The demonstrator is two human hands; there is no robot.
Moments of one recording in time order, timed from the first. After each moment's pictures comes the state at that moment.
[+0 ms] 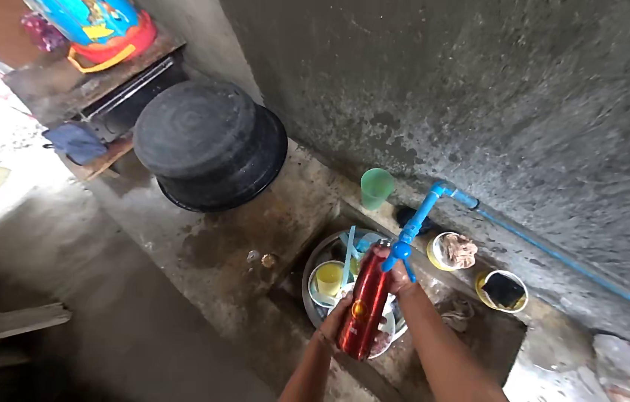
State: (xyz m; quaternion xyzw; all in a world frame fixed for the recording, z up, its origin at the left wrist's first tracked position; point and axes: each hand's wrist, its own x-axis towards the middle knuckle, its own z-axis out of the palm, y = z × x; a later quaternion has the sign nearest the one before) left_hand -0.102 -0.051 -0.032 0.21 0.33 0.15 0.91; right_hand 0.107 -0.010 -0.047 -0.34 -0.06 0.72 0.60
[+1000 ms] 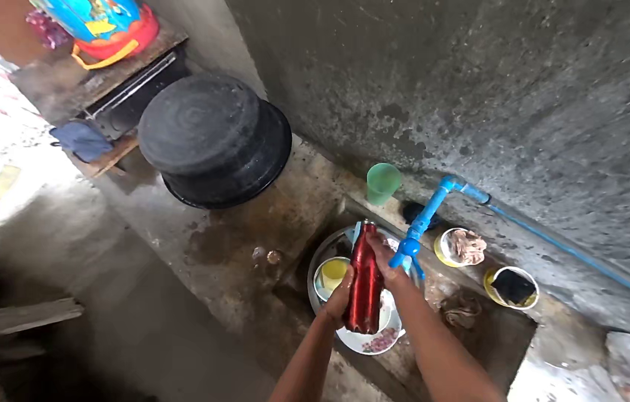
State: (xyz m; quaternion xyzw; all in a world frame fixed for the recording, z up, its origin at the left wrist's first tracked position) left_hand -0.084 -0.014 -0.008 0.32 0.45 0.15 0.82; right_hand 0.071 0.011 -0.016 -0.62 -0.18 0.59 0.48
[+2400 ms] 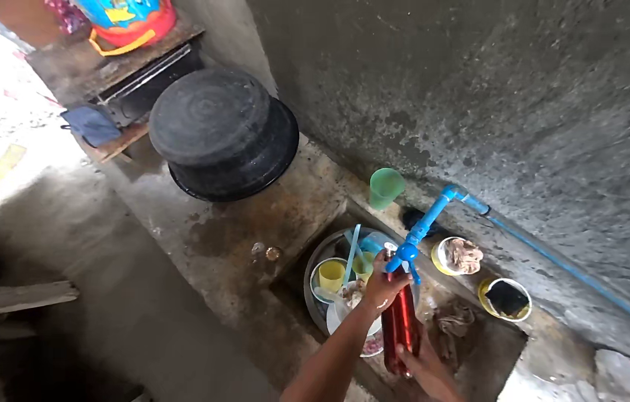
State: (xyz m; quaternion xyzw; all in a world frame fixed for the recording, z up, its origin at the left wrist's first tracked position) left_hand 0.015 -0.016 -0.011 0.42 0.48 0.23 0.74; right_hand 0.095 -0.191 0.011 -0.70 -0.23 0.59 0.33
